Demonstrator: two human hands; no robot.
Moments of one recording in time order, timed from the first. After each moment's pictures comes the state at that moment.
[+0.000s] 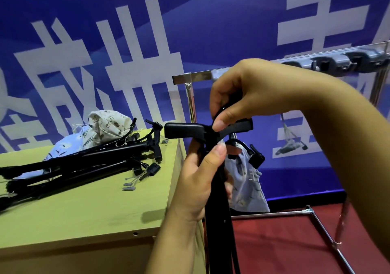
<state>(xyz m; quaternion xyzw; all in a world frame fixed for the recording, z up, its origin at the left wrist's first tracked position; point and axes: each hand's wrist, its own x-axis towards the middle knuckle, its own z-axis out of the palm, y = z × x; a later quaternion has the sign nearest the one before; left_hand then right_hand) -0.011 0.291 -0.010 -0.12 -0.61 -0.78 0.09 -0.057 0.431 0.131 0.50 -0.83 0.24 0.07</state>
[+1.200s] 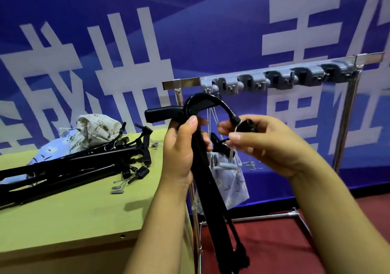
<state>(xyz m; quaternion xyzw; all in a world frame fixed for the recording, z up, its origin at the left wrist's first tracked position) -0.044 0.299 0.023 -0.13 -0.54 -0.80 0.24 -0.051 0.460 0.036 0.27 -0.59 0.76 -0.07</state>
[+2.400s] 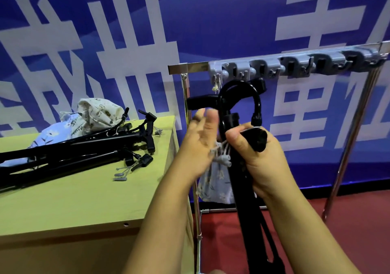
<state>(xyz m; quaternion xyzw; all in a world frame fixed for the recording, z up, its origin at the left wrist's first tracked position) -0.036 0.288 0.011 -0.08 -0.80 -0.57 0.17 -0.043 0.408 -0.008 0.22 -0.54 0.81 0.09</state>
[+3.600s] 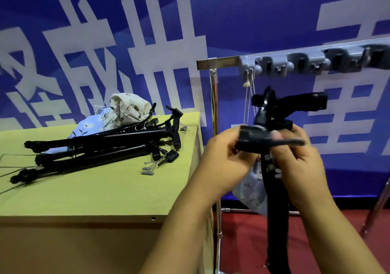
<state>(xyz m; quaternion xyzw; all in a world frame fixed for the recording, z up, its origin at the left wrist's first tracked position) -0.027 0.275 0.004 -0.19 -0.78 -0.56 0.20 -0.051 0.401 -0.022 0.22 -0.66 0.70 0.19</state>
